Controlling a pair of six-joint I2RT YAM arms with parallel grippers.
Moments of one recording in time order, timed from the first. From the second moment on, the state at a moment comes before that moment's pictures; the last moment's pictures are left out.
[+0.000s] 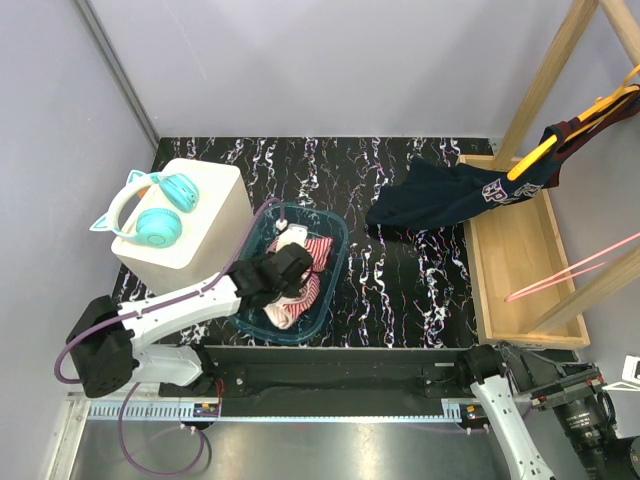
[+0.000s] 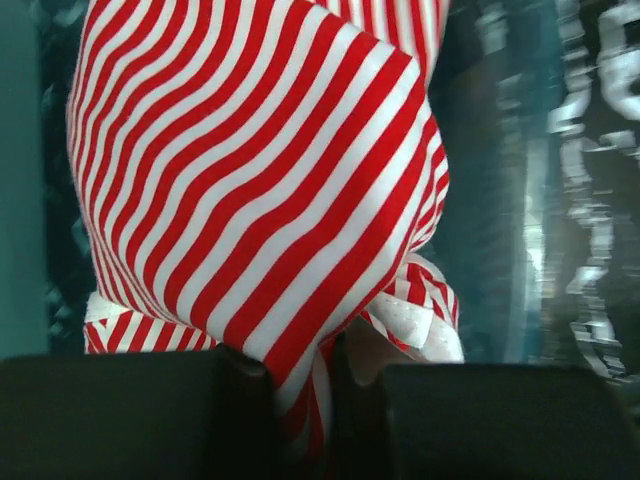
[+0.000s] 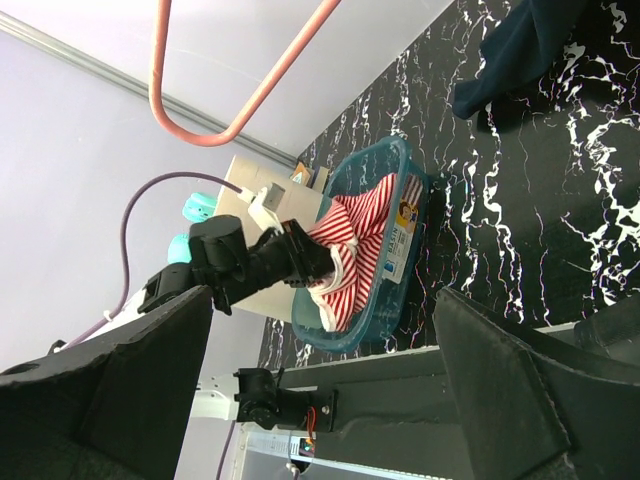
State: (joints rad) left arm -0.94 1.24 0.83 -0.50 -0.41 -0.56; right arm 0.28 0.02 1.36 -1.36 0.02 0.98
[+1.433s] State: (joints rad) left arm -1.18 1.95 2.00 0.35 0.24 -0.20; right arm 0.28 0.02 1.43 -1.37 0.01 1.02
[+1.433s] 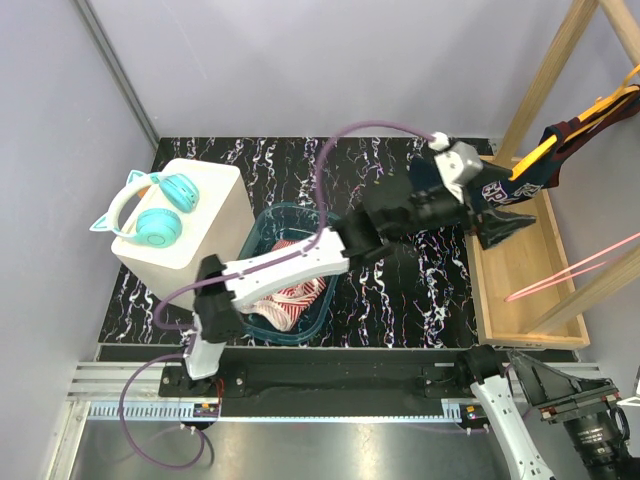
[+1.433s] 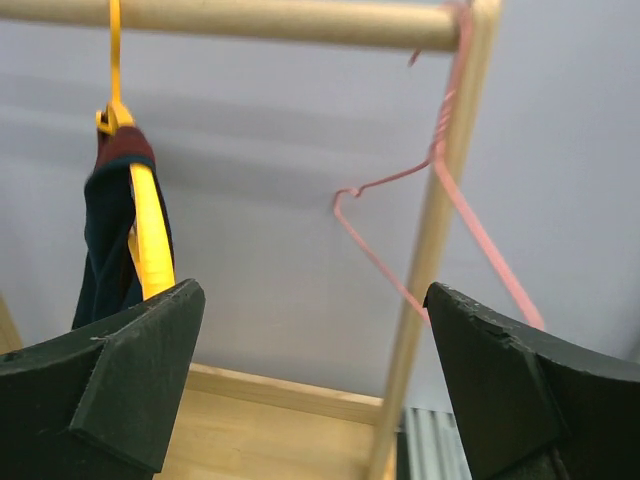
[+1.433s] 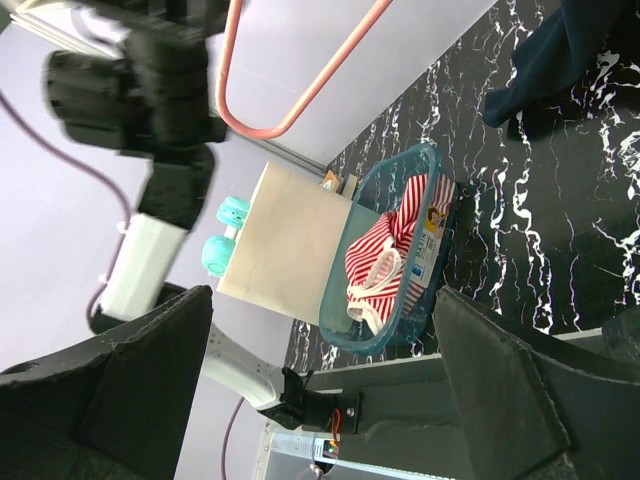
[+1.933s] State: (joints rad) left arm -1.20 2.31 2.25 0.51 -0.10 -0.05; right arm 0.28 0.02 1.47 -1.37 0.01 1.03
